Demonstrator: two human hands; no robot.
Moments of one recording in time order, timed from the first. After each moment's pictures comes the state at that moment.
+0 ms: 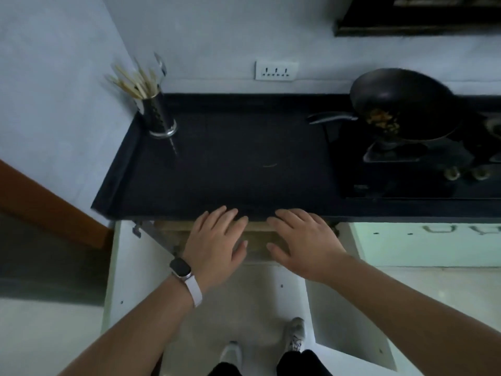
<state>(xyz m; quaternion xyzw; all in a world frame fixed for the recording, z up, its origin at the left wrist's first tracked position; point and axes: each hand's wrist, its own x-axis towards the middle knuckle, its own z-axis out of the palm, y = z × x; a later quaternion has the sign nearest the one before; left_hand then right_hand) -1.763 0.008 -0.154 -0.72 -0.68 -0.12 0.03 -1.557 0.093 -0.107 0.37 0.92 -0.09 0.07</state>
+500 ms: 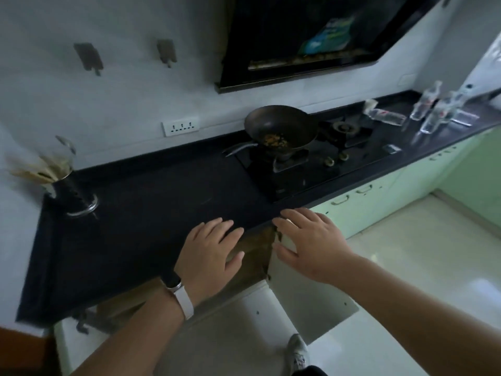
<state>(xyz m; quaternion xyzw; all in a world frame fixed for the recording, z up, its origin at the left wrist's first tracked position) -1.747 0.023 -0.095 -0.86 -0.47 -0.19 0.05 -1.505 -0.003 -0.031 0.59 0.81 -0.01 -0.02</state>
